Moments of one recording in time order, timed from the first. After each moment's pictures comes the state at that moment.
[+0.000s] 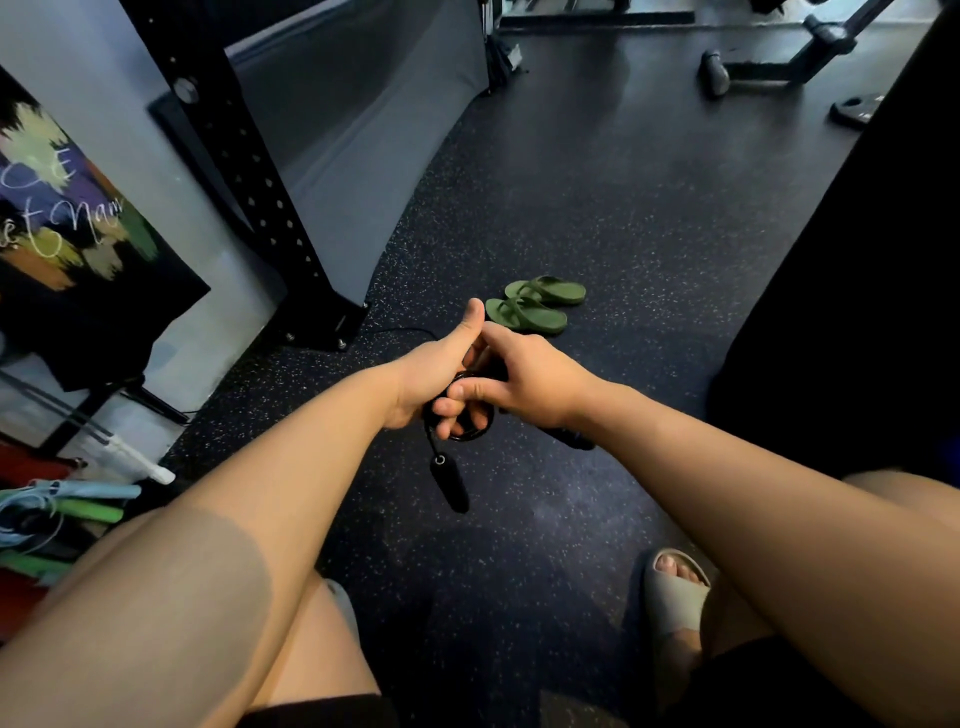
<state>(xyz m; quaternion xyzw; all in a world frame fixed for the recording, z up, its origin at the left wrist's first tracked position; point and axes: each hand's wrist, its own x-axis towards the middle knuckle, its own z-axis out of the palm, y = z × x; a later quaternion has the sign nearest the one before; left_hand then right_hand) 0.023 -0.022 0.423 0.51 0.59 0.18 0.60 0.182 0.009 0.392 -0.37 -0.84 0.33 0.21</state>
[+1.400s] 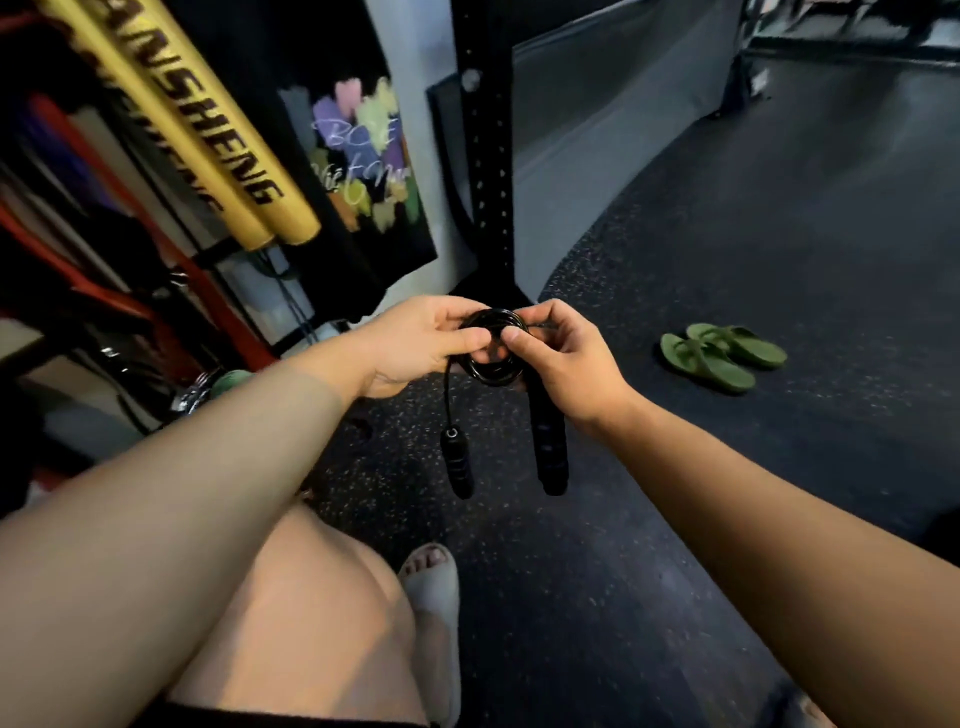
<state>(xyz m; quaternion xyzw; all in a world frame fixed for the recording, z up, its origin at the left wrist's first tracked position) -0.179 -0.097 0.452 0.47 0.61 0.43 0.47 -0.009 -0.016 0.407 -0.24 -0.62 0.66 0.35</state>
